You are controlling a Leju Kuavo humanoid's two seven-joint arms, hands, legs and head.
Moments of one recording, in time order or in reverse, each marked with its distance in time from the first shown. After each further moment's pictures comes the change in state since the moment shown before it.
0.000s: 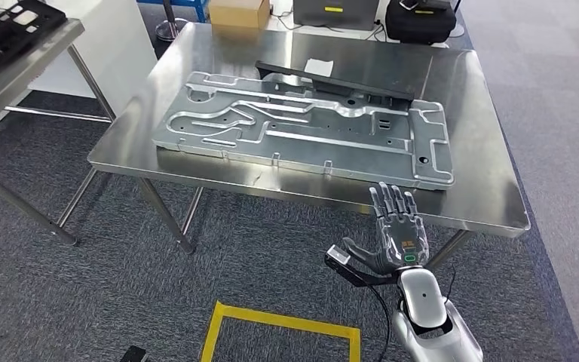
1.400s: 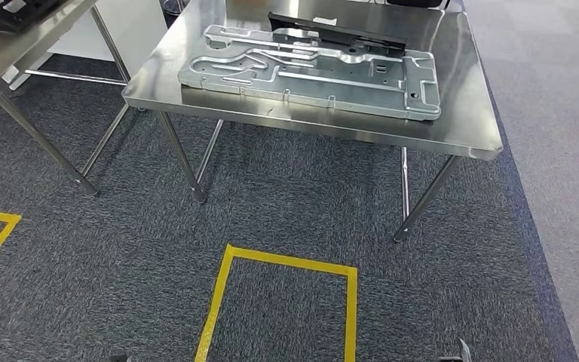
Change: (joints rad) left arm 0.038 -0.061 0.172 0.001 0.160 0.040 -0.042; right arm 0.372 0.261 -0.996 0.387 -0.900 0.174 -0.763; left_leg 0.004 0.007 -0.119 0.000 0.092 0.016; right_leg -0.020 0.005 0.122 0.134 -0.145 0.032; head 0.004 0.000
